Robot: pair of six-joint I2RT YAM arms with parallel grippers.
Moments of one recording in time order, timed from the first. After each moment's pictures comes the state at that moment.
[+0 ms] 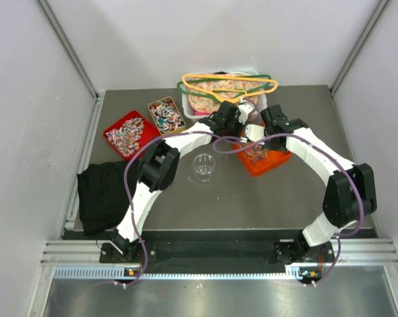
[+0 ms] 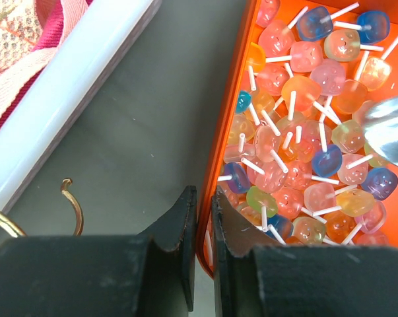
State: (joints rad) left arm -0.68 2.38 1.97 -0.26 0.16 0.06; right arm 0.36 1.57 1.25 -0.80 0.32 -1.05
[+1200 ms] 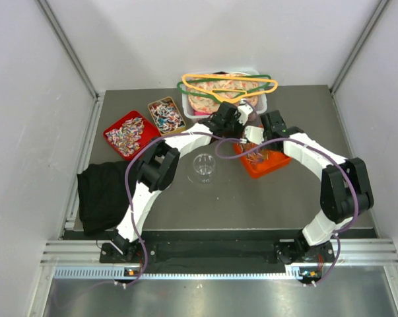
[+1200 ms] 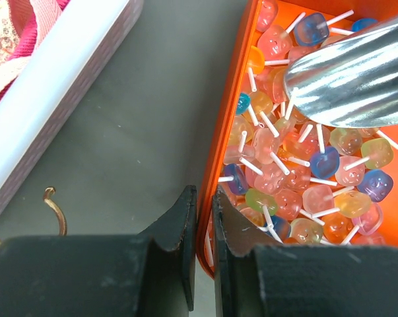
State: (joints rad) left arm -0.68 2.38 1.94 -0.22 0.22 0.07; right arm 0.33 1.63 1.13 -0.52 0.36 -1.09
